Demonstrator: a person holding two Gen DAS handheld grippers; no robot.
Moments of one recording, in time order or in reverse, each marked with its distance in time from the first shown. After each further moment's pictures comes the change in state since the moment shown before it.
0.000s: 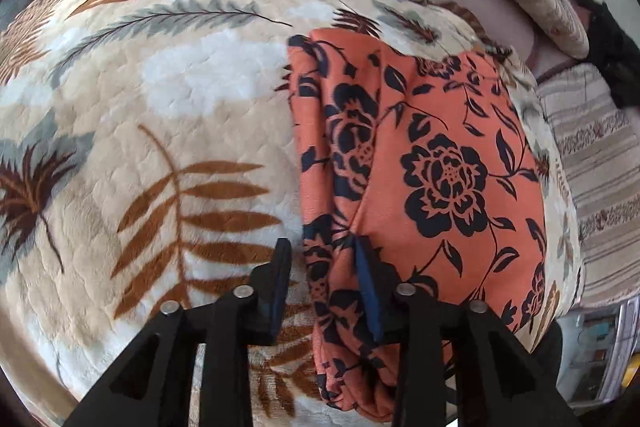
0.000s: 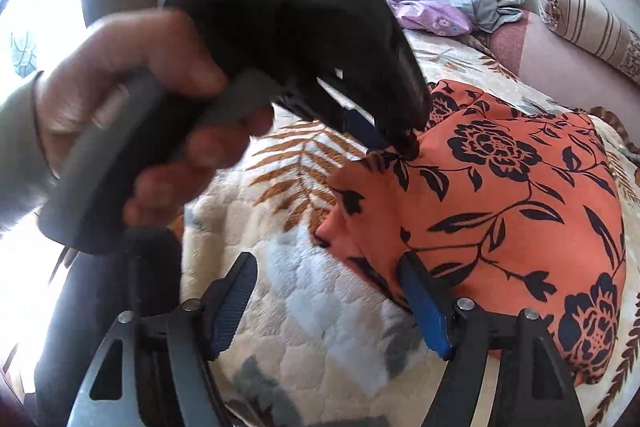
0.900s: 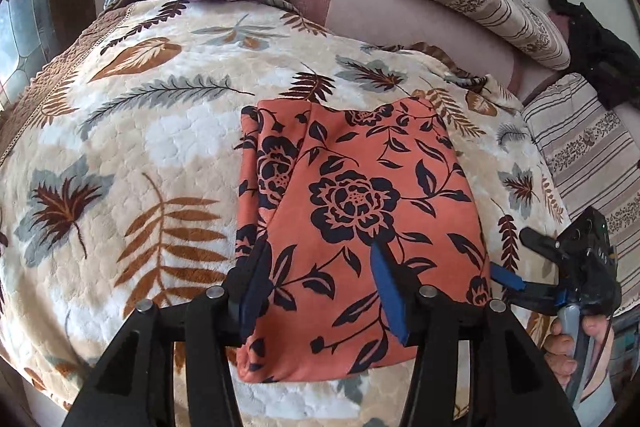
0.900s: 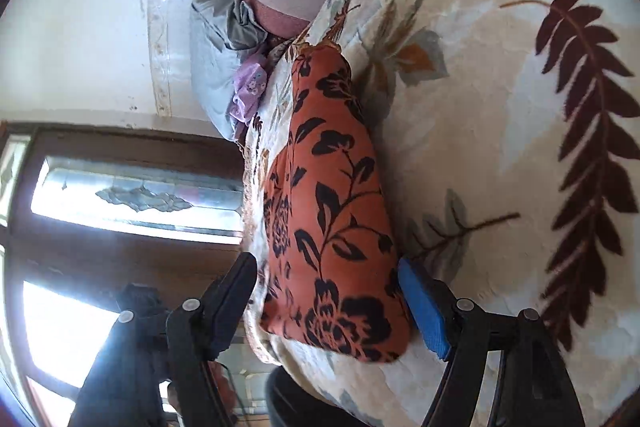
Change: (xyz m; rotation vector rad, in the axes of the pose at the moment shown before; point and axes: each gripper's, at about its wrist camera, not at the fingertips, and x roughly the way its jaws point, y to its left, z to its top) left arm -0.036 -0.078 -0.017 0.088 -0.180 0.099; right arm -0.041 -0.298 -0.050 1.178 -0.111 0.464
